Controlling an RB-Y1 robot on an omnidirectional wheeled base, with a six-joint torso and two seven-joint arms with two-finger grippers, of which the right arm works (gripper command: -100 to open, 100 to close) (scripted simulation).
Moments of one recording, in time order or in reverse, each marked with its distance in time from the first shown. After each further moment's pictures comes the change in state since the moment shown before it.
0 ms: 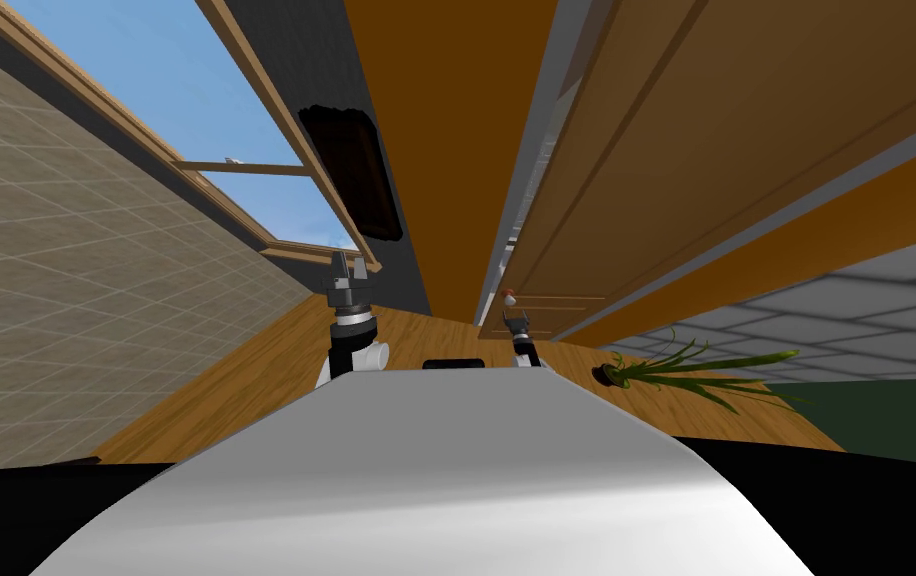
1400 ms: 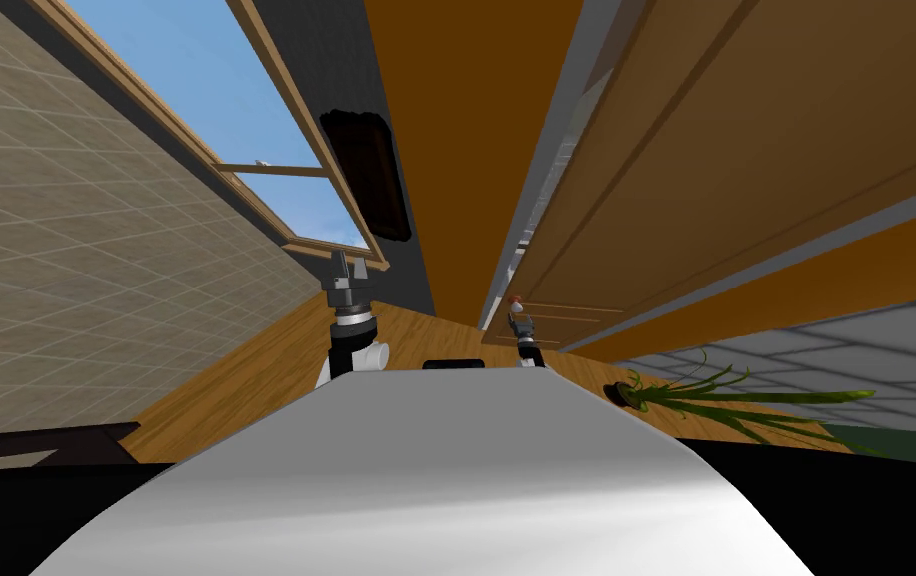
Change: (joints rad) arm 0.018 -0.041 0.041 0.025 -0.102 -0.038 -0.240
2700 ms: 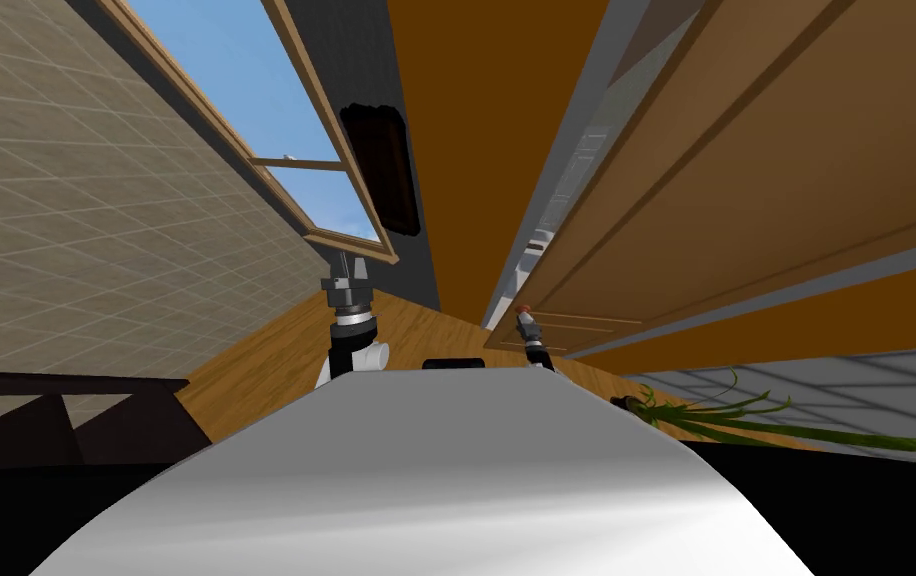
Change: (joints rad) arm 0.027 -0.066 0.017 0.015 0.003 -0.043 -0.077
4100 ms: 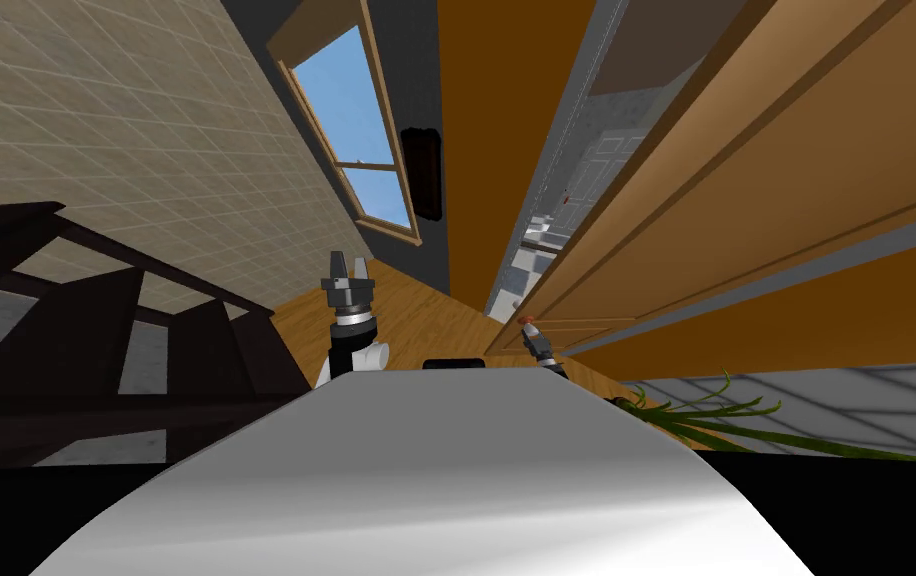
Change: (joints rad) arm 0.113 -0.134 0.156 0.033 0.053 -0.208 -0.189
